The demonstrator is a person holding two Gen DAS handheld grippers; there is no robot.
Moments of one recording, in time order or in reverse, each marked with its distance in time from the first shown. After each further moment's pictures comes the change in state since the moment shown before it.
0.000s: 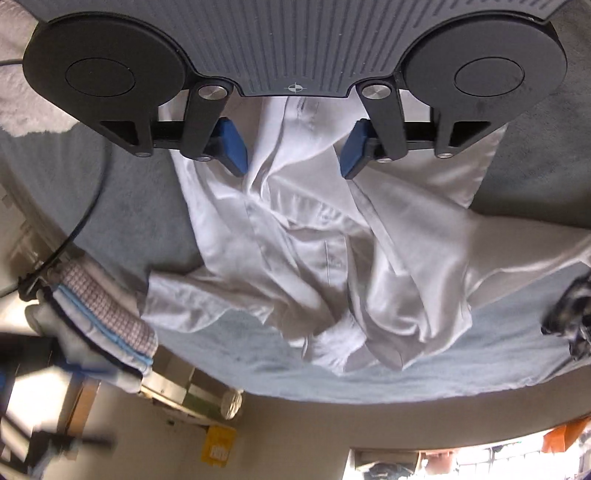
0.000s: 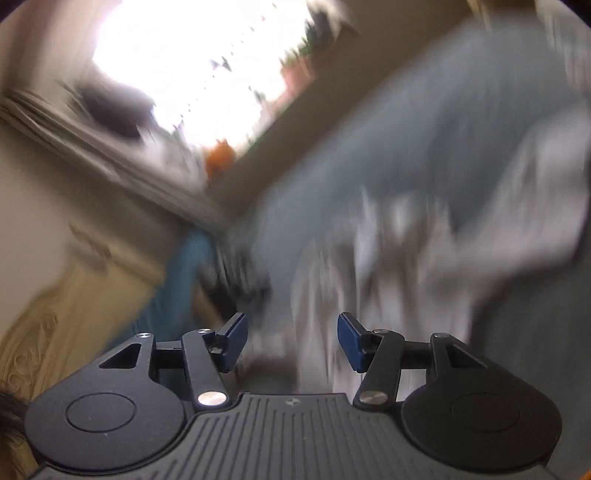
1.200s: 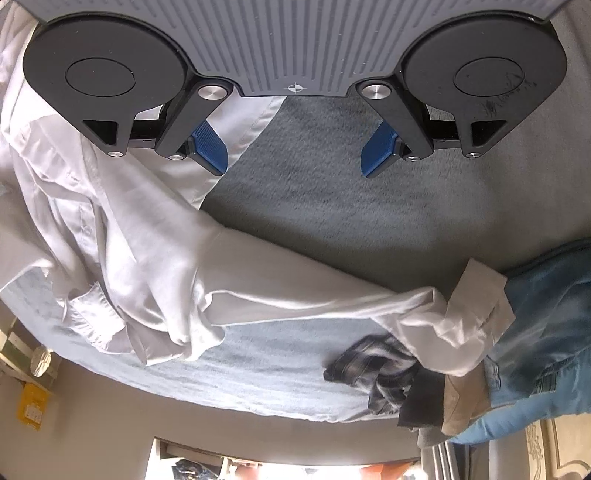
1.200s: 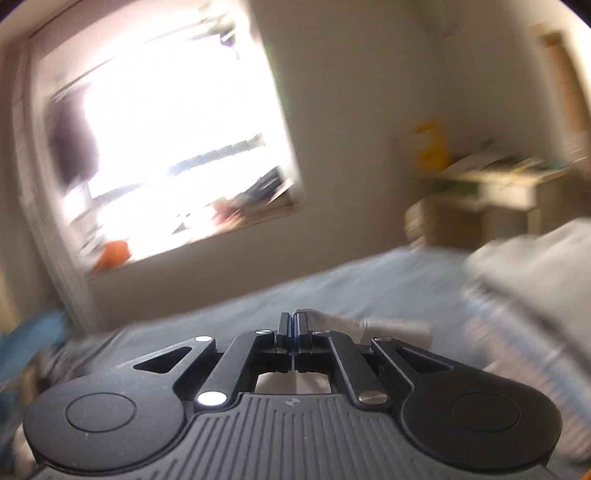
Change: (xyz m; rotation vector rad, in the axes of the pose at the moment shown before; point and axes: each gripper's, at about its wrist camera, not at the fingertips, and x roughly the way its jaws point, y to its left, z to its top) left arm -0.013 0.105 -0.005 -0.320 -0.015 0.496; right arm -0.079 0.004 0.054 -0.384 -0.726 -0.467
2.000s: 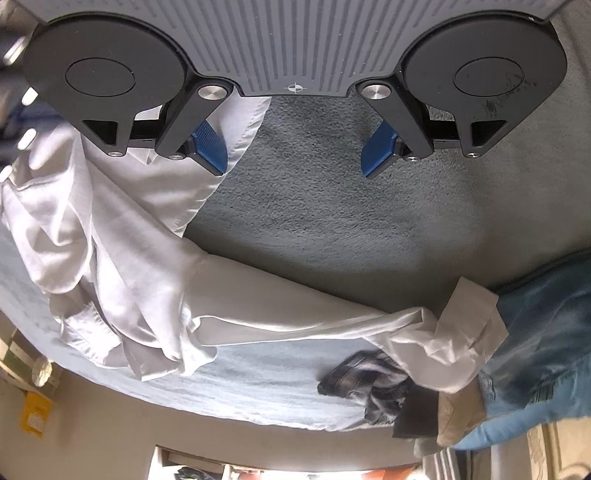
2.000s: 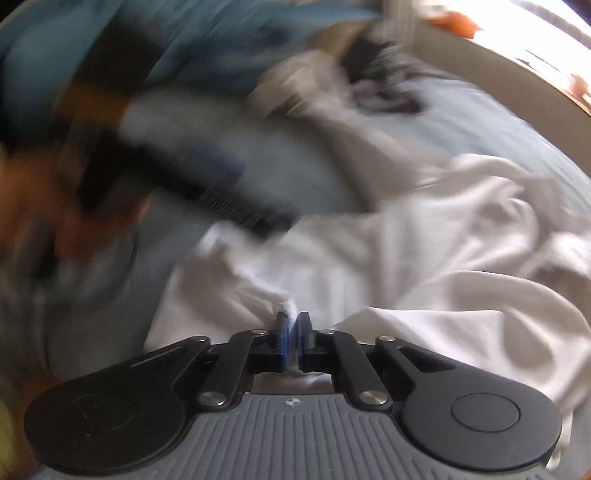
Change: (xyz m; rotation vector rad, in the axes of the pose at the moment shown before) left arm 0.000 0.019 -0.014 -0.019 0.028 -0.019; right arm -0.036 0.243 -0.253 -0.788 0.706 0.753
